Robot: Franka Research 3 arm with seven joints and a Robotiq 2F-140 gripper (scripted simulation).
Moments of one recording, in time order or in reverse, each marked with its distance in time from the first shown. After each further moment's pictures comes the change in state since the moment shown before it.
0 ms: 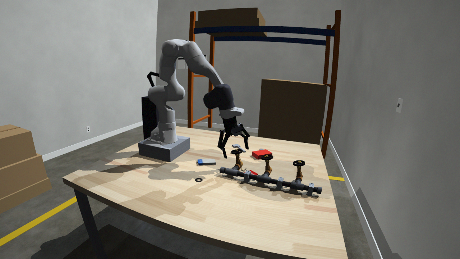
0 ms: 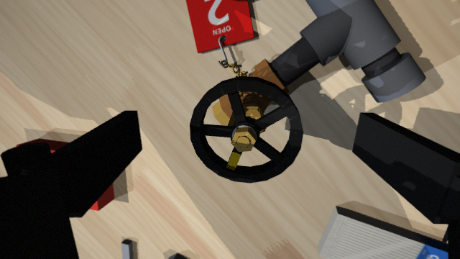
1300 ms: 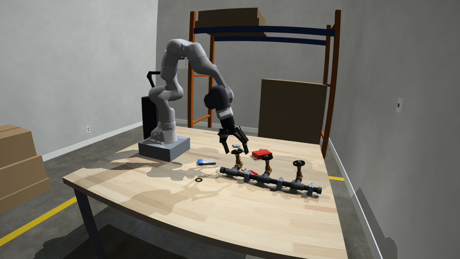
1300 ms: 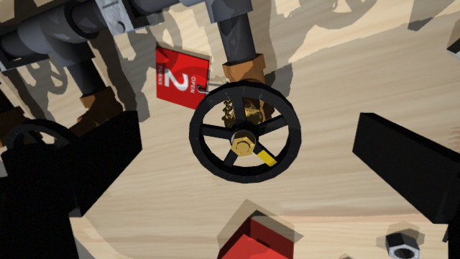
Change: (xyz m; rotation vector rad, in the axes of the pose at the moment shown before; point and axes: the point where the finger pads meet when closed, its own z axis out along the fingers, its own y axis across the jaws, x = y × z) arm 0.001 -0.002 0.000 0.099 0.053 1.133
